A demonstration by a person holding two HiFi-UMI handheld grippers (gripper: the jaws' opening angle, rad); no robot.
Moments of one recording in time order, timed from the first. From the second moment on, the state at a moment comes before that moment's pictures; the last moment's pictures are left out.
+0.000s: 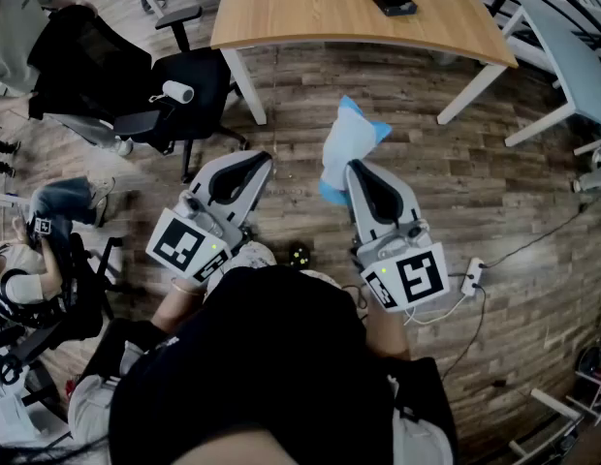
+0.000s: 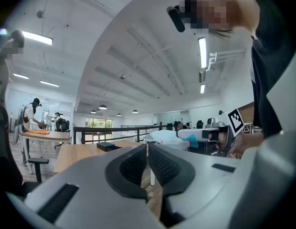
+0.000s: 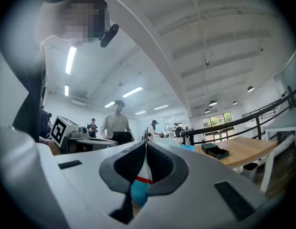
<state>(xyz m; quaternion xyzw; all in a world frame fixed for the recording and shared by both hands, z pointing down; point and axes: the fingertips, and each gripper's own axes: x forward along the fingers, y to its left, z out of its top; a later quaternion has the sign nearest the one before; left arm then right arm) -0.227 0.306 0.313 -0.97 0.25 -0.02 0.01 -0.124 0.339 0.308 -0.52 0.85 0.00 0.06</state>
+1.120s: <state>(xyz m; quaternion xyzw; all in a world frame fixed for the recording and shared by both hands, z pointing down) -0.179 0.227 0.306 -0.98 0.21 -0.01 0.00 -0.085 0.281 0.297 -0.55 0.83 0.00 0.08</state>
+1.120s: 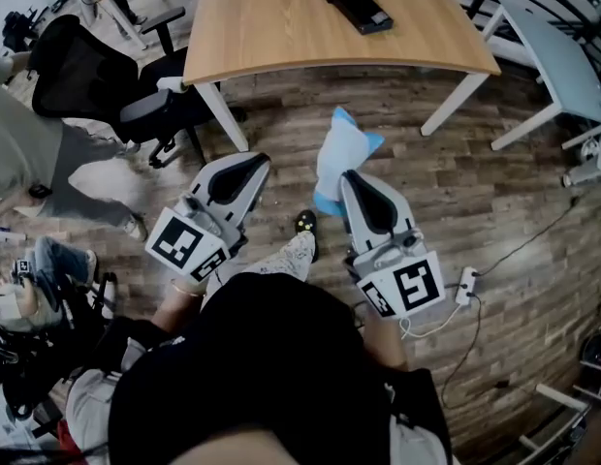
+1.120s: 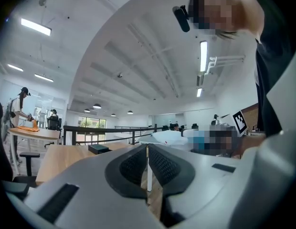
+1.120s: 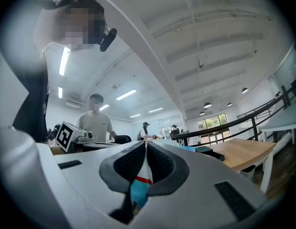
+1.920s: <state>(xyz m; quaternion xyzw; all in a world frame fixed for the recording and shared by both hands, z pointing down) -0.091 0.073 0.318 -0.99 0.16 -0.01 -0.03 0.000 0.130 0.294 -0.59 0.80 -0.01 0.04</state>
